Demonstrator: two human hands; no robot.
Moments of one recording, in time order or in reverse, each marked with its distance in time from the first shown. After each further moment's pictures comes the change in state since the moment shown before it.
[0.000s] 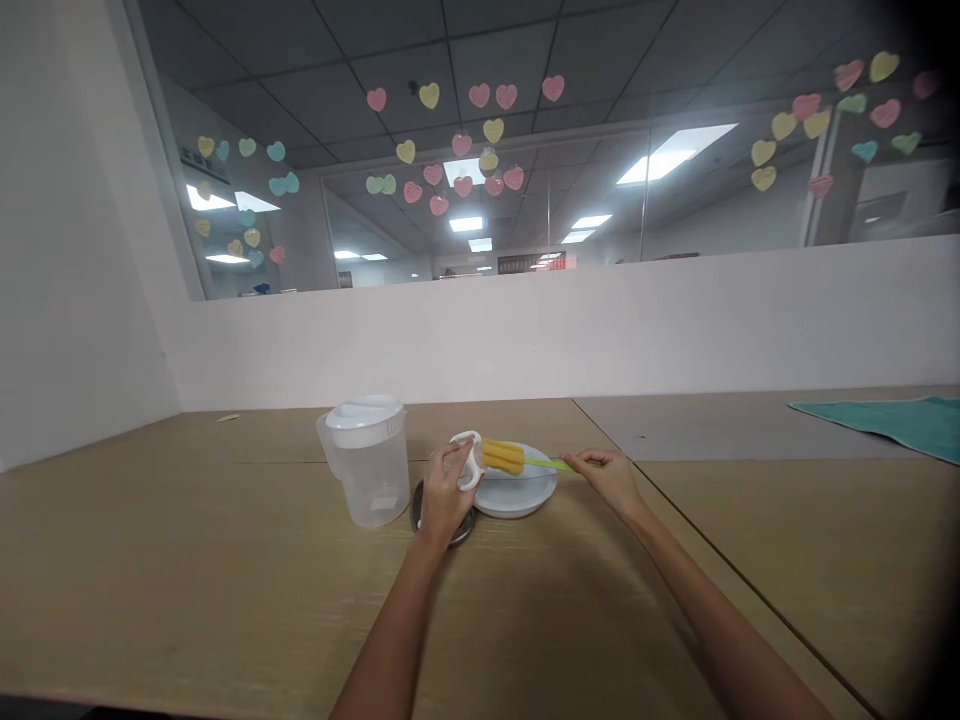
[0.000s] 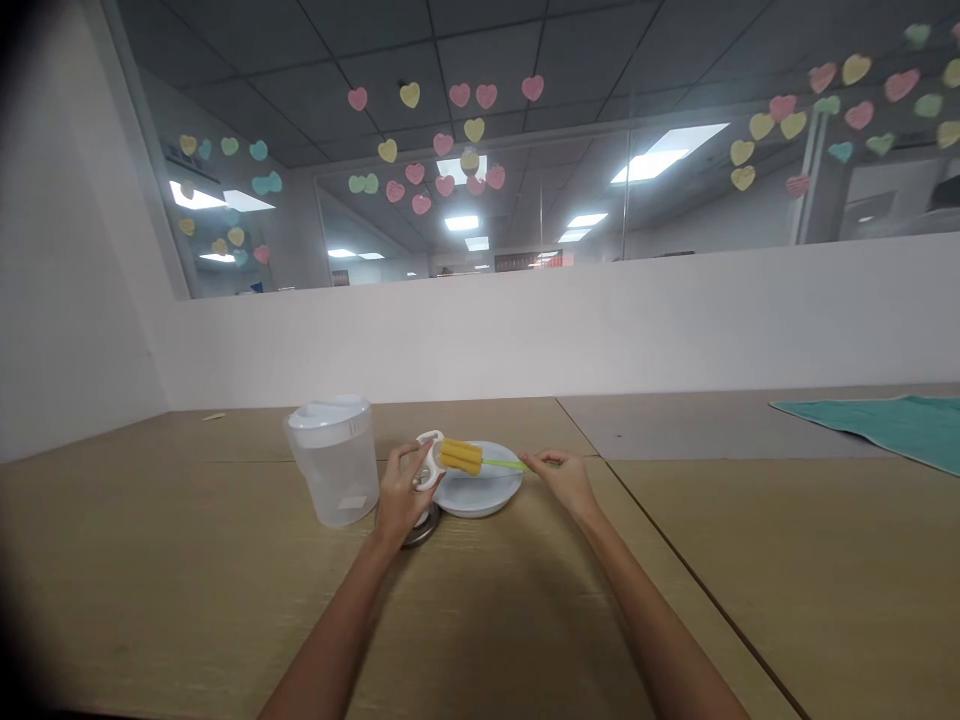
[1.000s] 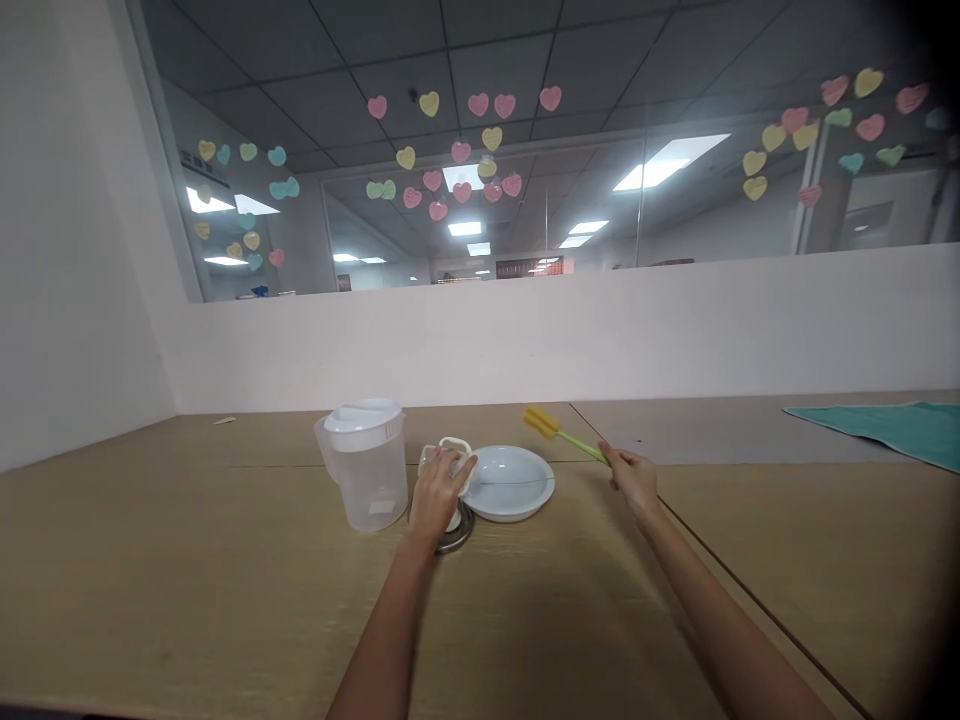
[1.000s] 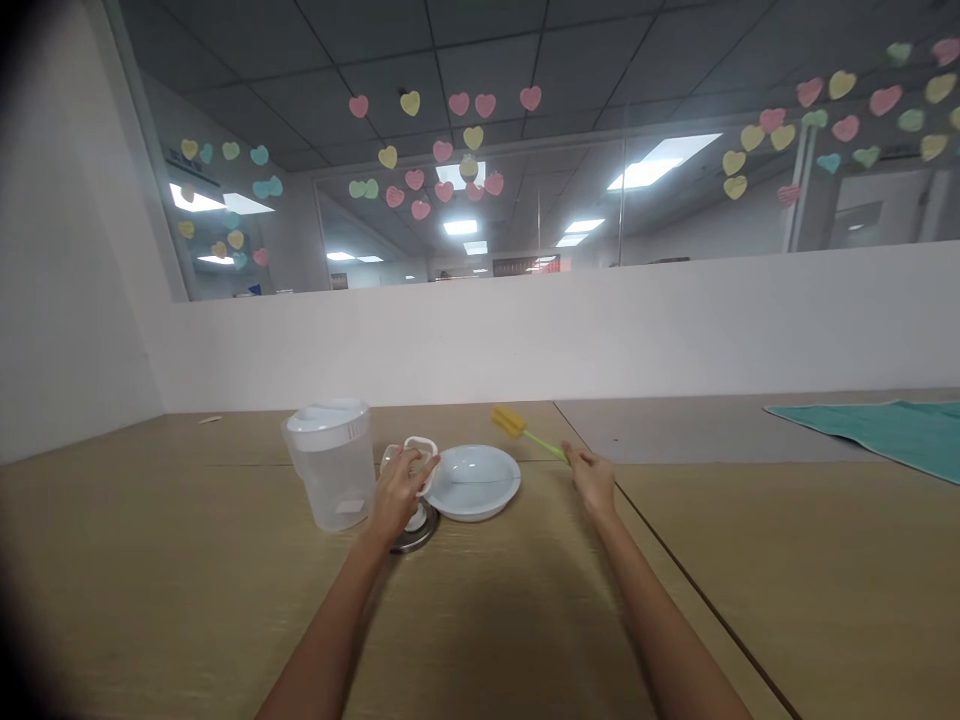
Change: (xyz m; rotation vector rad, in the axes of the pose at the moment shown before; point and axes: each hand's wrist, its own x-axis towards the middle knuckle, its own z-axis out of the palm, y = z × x) left_hand -0.002 -0.023 -0.002 0.283 -0.200 0.240; right_hand 0.017 0.038 -0.025 -0.018 0.291 0.257
